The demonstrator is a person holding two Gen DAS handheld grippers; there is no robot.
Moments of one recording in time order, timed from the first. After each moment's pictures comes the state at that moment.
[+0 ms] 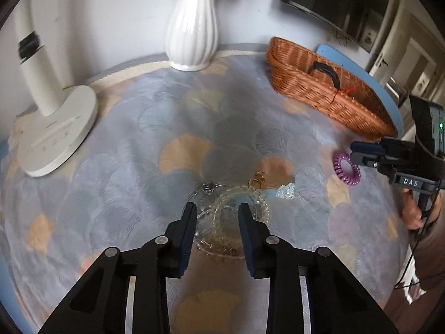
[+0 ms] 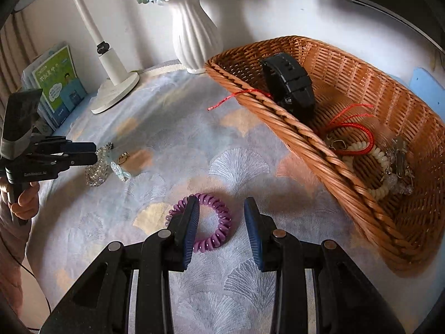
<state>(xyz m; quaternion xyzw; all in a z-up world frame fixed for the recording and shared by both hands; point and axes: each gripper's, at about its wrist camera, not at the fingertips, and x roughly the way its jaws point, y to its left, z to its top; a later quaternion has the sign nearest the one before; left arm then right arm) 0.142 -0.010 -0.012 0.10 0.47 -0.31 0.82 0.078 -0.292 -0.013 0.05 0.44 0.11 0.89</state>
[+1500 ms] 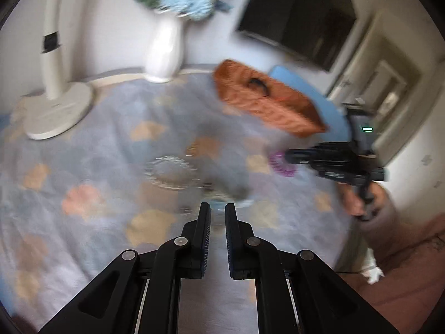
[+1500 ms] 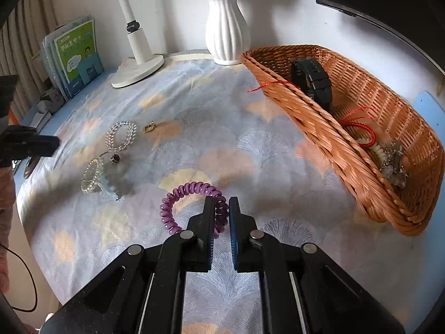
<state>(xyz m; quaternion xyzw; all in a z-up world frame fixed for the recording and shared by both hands) 0.057 0.042 0.026 0.03 0.45 -0.37 0.81 0.046 -0.267 -0.008 -0.02 0.43 0.14 0.89</state>
